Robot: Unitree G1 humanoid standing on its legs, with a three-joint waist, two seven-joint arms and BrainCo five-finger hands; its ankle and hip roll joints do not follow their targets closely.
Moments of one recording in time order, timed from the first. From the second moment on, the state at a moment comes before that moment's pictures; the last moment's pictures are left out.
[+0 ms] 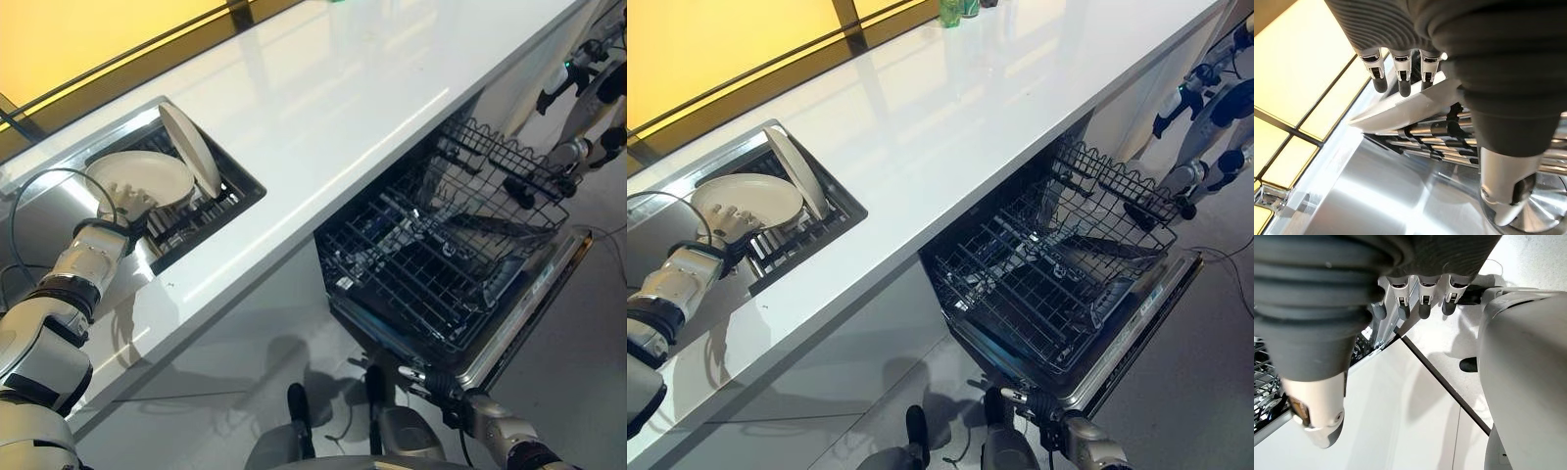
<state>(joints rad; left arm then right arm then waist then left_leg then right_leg) -0.83 0.94 -0.76 0.97 1.01 0.06 0.13 -0.05 -0.41 0.32 0.80 0.55 0.08 0.34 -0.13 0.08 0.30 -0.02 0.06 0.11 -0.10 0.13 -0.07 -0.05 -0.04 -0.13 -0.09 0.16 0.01</state>
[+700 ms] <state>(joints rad) -0.85 0.92 -0.56 0.99 0.45 0.18 0.42 -0.05 -0.39 0.33 0.80 0.58 0.07 0.34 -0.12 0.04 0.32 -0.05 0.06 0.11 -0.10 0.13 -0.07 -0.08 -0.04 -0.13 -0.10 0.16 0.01</state>
